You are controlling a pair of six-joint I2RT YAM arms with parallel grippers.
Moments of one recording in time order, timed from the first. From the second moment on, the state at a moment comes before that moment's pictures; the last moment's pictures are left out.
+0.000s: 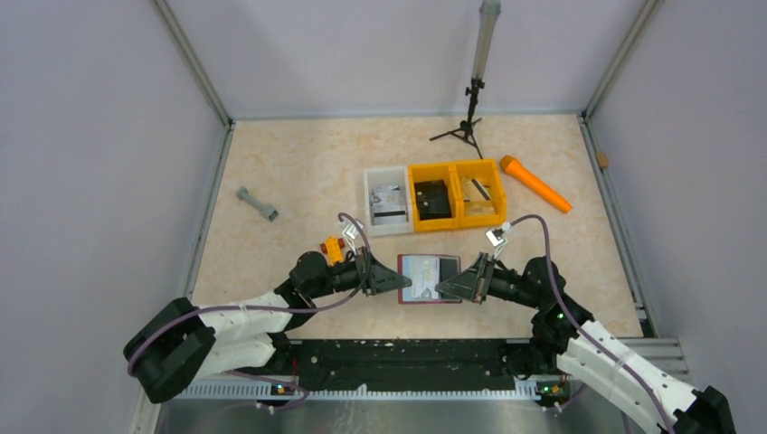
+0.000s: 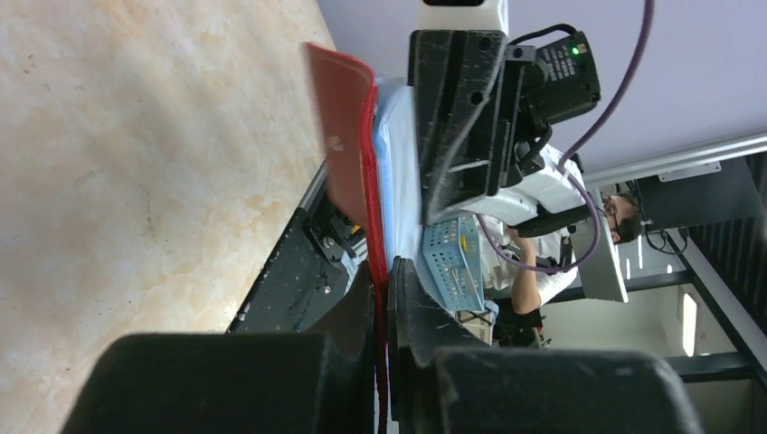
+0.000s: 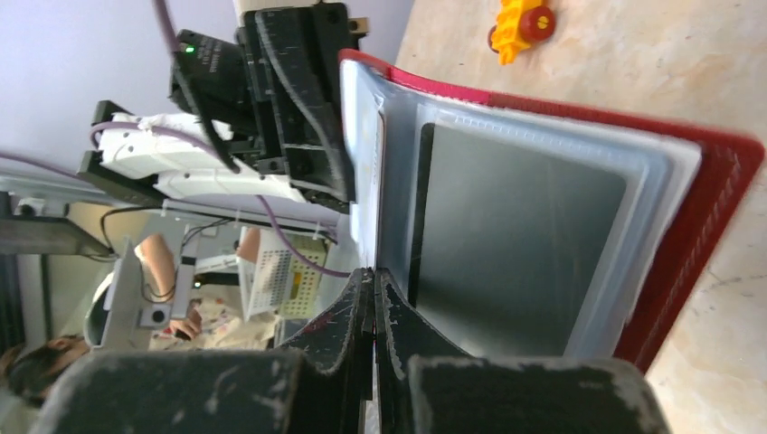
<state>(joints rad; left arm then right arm) -0.81 1.11 0.20 0.91 0.50 -1.19 0.66 0.48 0.14 0.26 -0.55 1.16</state>
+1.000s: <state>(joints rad) -0.79 0.95 0.17 0.79 0.48 -1.19 0.66 0.59 0.15 0.41 -0.59 1.17</state>
